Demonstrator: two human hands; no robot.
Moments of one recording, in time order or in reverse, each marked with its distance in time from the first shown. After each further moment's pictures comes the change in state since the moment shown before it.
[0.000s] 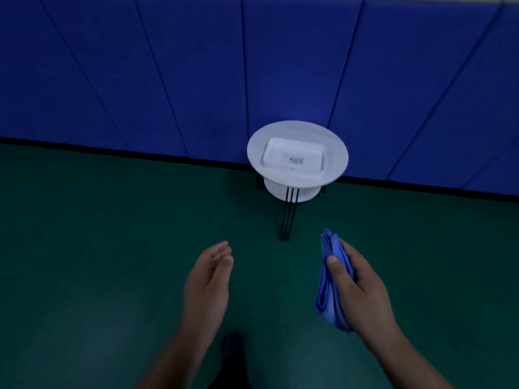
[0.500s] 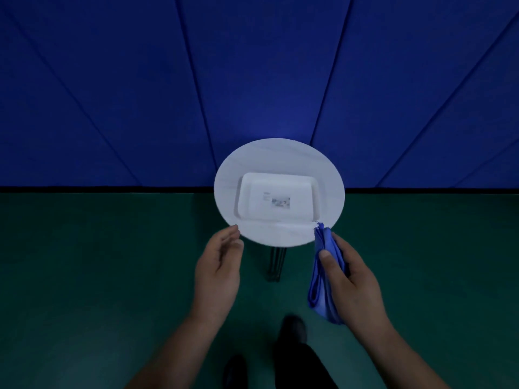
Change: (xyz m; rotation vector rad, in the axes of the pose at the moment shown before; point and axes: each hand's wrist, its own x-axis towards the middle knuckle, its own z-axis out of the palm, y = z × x) left_hand 0.406 0.058 0.196 0.068 -0.198 0.044; right_hand 0.393 -0.048 0.082 0.020 0.109 0.091
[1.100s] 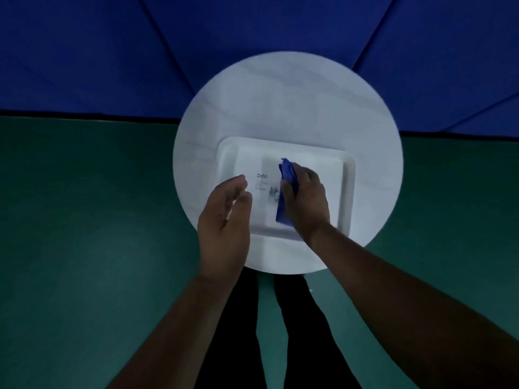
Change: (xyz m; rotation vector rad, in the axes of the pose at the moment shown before) left_hand 0.303 -0.140 0.184 0.061 0.163 -0.162; right_hand 0.429 0.198 0.175 -0.478 -0.260 0.059
